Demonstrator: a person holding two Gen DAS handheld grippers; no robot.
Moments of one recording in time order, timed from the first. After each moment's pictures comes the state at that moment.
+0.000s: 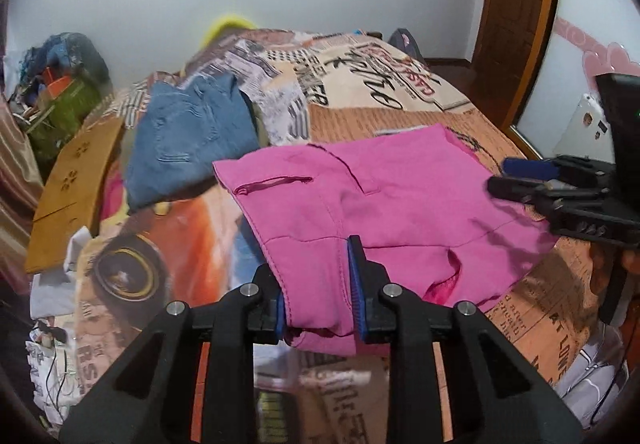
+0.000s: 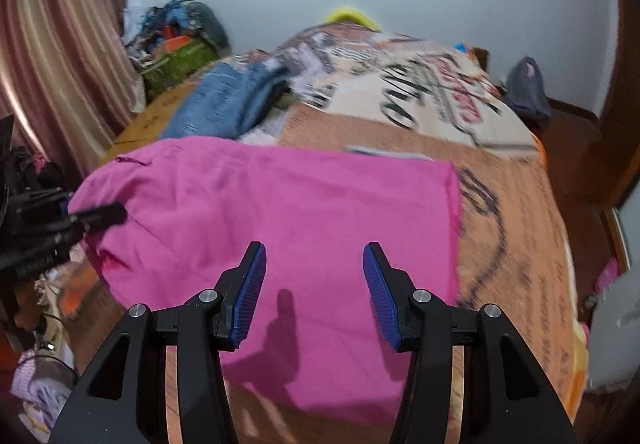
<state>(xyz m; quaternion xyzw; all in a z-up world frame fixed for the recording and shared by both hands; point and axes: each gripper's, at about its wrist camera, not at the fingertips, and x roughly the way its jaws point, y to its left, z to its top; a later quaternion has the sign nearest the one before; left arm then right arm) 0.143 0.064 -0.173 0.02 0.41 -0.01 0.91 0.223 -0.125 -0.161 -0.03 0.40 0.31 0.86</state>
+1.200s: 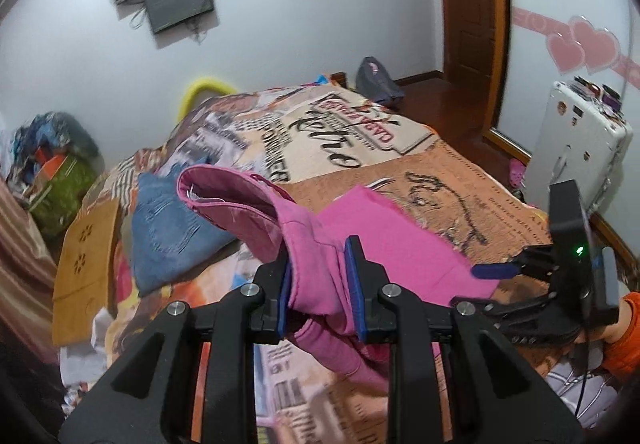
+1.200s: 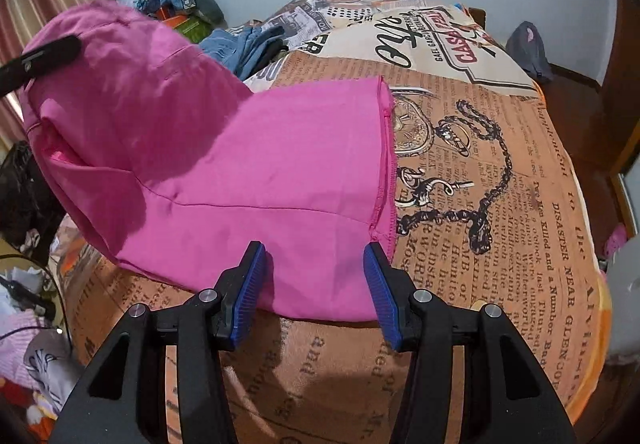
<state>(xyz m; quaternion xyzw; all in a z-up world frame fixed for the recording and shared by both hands) 0.154 -0.018 -0.107 0.11 0.35 -0.06 0.93 0.193 -0.151 -0.199 -0.01 0.46 0.30 0.84</state>
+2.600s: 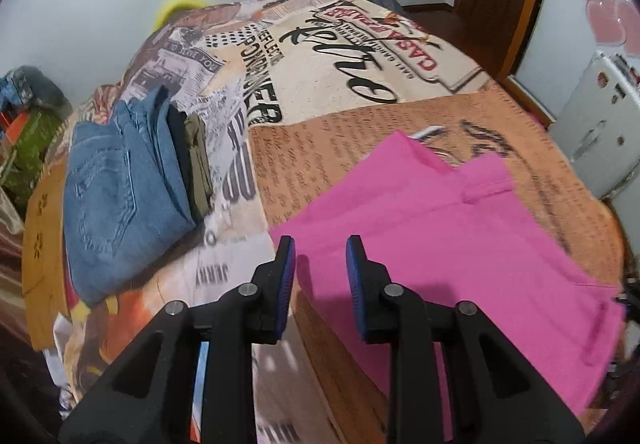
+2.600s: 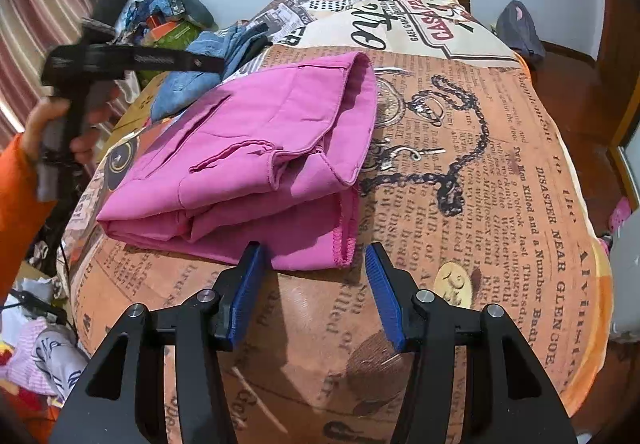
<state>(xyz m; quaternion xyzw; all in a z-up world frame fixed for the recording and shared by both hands) 0.317 0.008 -0.224 0.09 0.49 -0.05 0.87 0.197 -0.188 -0.209 0.01 0.48 0.29 0.83</state>
